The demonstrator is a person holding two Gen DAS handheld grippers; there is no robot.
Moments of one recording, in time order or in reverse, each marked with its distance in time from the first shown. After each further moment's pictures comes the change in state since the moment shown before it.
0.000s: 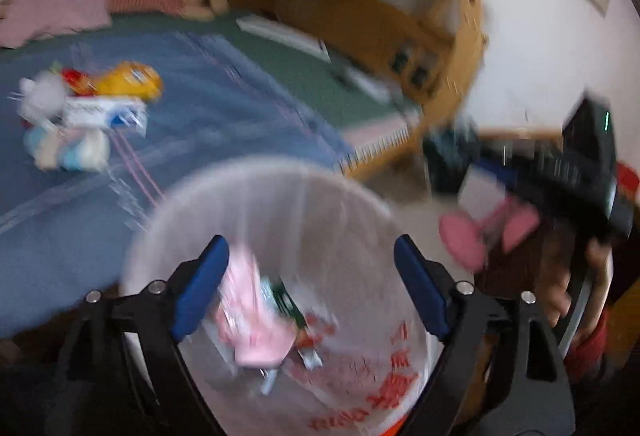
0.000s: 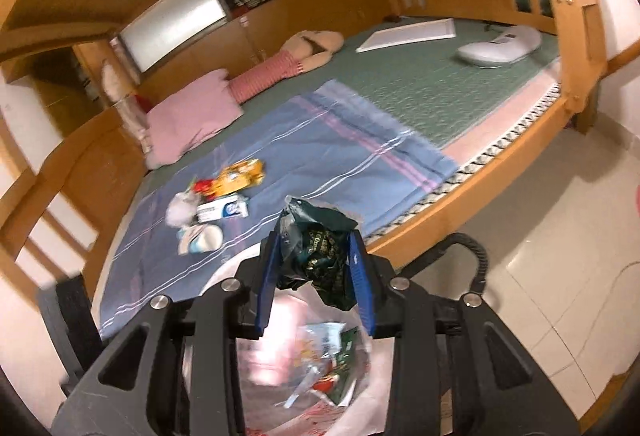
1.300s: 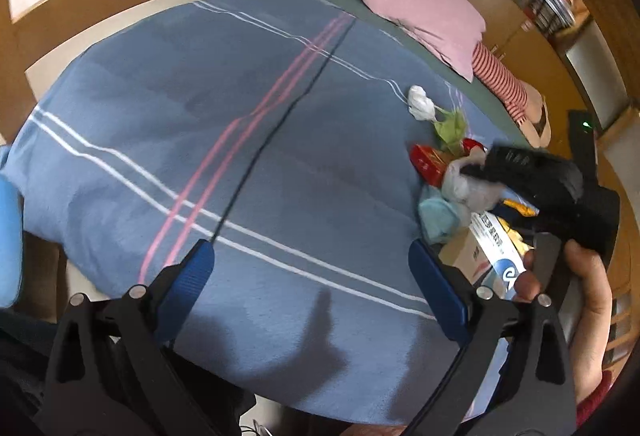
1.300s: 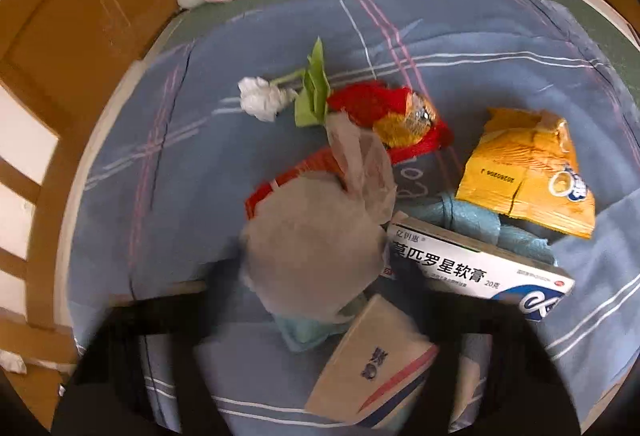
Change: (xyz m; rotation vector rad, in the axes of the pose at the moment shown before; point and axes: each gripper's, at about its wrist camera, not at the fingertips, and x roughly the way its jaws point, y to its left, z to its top) left arm -0.065 0.271 0.009 -0.804 -0.157 0.797; right arm 0.439 0.320 0.008 -0.313 0.537 0.048
